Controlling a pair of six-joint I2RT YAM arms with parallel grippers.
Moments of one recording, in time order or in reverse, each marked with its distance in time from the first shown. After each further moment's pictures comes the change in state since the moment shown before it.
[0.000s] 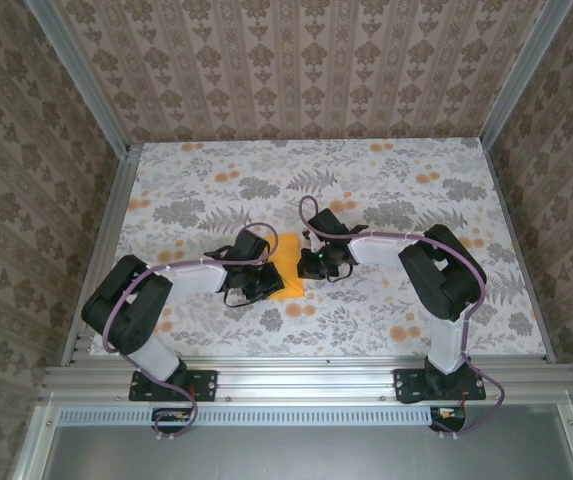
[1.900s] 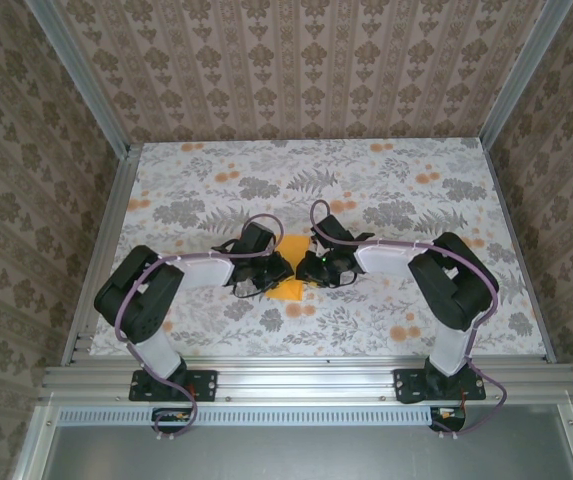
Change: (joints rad) left arm 0.000 0.087 0.063 0.138 0.010 -0.085; right arm 0.022 -0.088 -0.100 0.066 -0.009 0.249
